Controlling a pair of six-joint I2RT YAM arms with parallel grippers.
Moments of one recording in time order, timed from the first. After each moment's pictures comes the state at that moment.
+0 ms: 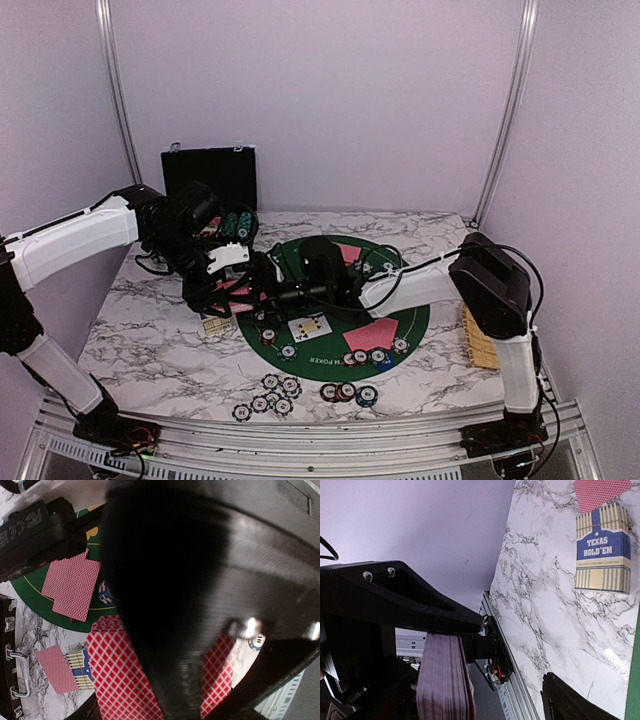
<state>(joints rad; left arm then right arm) -0.64 1.53 1.36 -1.09 0.26 0.64 0.98 2.16 1.39 0.56 -0.69 1.25</state>
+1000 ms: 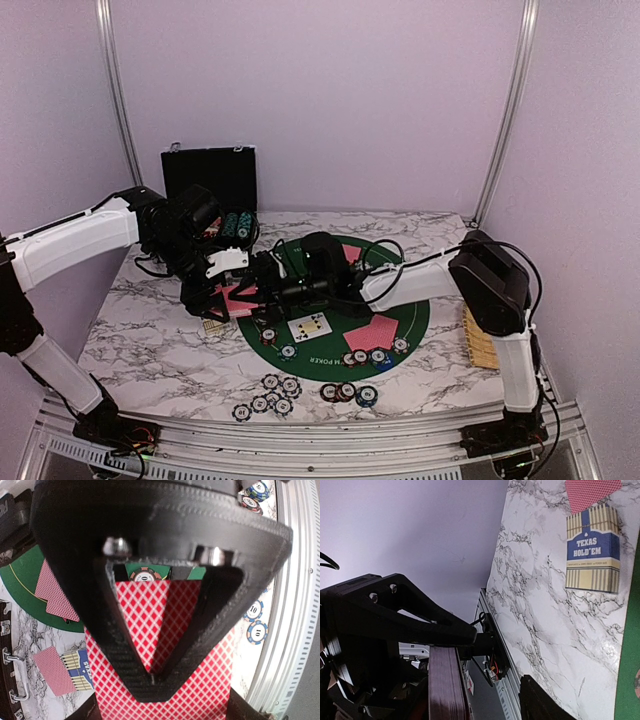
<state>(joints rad) -0.64 1.53 1.34 -1.11 0.27 0.68 0.95 2.17 1.42 0.51 -0.73 1.25</state>
